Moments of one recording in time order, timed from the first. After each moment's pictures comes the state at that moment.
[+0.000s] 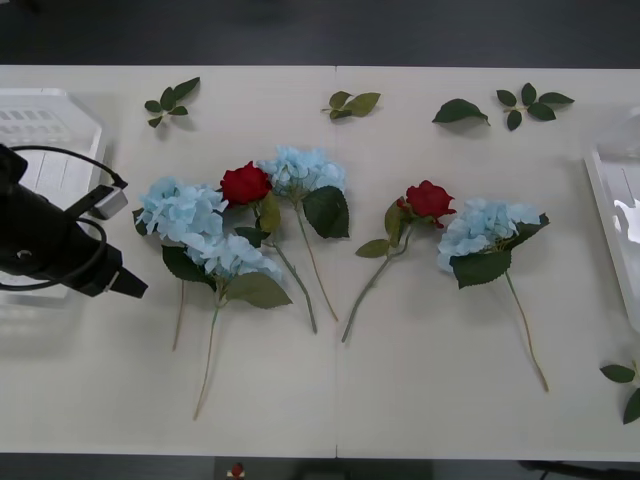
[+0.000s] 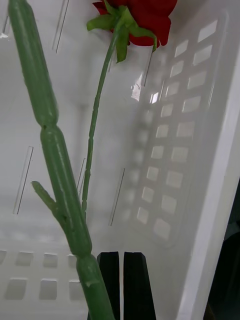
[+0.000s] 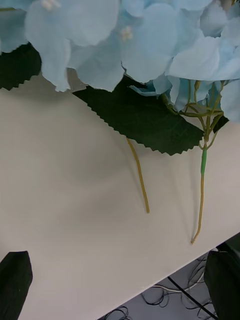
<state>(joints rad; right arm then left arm) -0.12 -1.49 0.49 -1.09 -1.86 0.45 2.41 -0.35 0.96 -0.23 -1.71 1.22 1.47 -1.62</state>
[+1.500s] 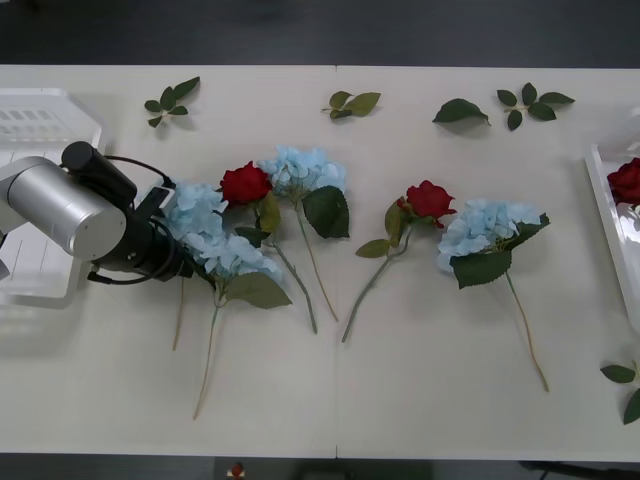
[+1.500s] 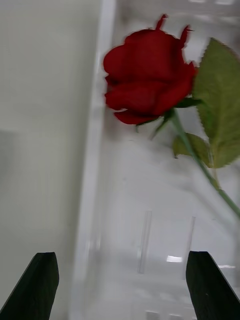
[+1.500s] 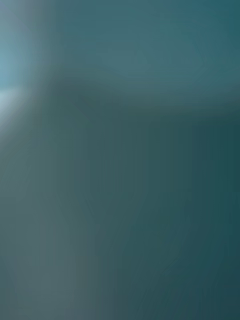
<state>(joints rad) -0.27 -1.38 0.38 -1.27 -1.65 0.79 1.96 -0.64 0.89 -0.75 -1.47 0.92 1.10 -1.26</state>
